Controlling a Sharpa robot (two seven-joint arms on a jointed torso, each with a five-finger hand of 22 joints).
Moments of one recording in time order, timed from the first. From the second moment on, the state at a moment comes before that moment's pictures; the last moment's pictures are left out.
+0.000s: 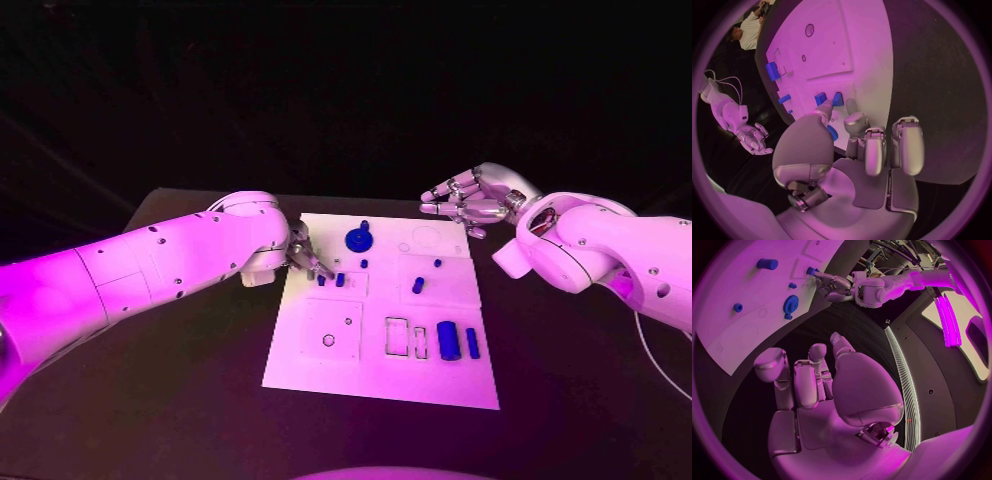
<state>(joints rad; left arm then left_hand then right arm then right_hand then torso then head) 1.28 -0.57 -0.03 1.24 -1.12 0.22 -0.66 1.03 -0.16 0.24 0.19 0.08 0.99 0.01 0.65 0.64 1.36 -0.05 1.07 1.00 1.47 -0.10 1.57 1.31 0.05 1.47 0.01 1.45 1.31 1.29 -0.90 -0.03 1.53 -0.75 -0.31 0.03 1.30 0.00 -0.01 0.10 0.31 1.00 0.14 0.08 0.07 1.18 0.06 0.90 0.94 1.47 -0.03 1.33 1.26 0.11 1.28 0.09 1.21 0.91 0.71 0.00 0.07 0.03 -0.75</state>
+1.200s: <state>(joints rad) 1.26 -0.54 -0.05 1.23 -1.16 -0.14 -0.10 1.54 -0.12 0.15 0.11 0.08 0.92 0.16 0.25 0.22 1.02 0.10 0.27 0.20 1.23 0.01 0.66 0.69 0.17 1.23 0.11 0.38 0.72 1.29 -0.90 -0.03 1.53 -0.74 -0.31 0.03 1.30 0.01 -0.02 0.10 0.31 1.00 0.14 0.08 0.07 1.17 0.05 0.90 0.94 1.47 -0.03 1.33 1.25 0.11 1.28 0.08 1.20 0.91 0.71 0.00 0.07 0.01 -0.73</state>
